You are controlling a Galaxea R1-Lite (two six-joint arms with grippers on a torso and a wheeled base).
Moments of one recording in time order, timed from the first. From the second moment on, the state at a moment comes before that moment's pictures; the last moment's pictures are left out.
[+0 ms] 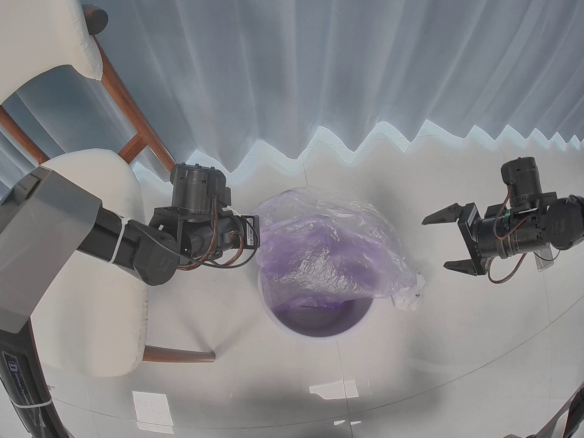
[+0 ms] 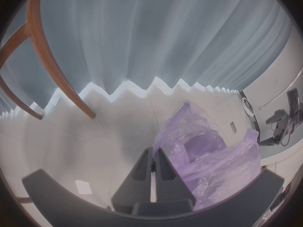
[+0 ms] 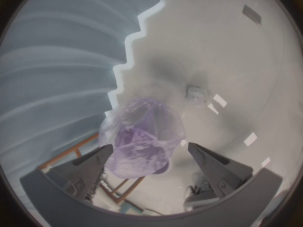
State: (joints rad) left arm -0.44 2.10 -1.22 -0.46 0.04 -0.20; right arm 0.01 1.77 -1.04 0.00 0.41 0.95
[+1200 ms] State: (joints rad) left arm -0.47 2.07 -1.19 -0.52 0.04 -0.20; right arm 0.29 2.01 -1.40 0.12 0.40 1.21
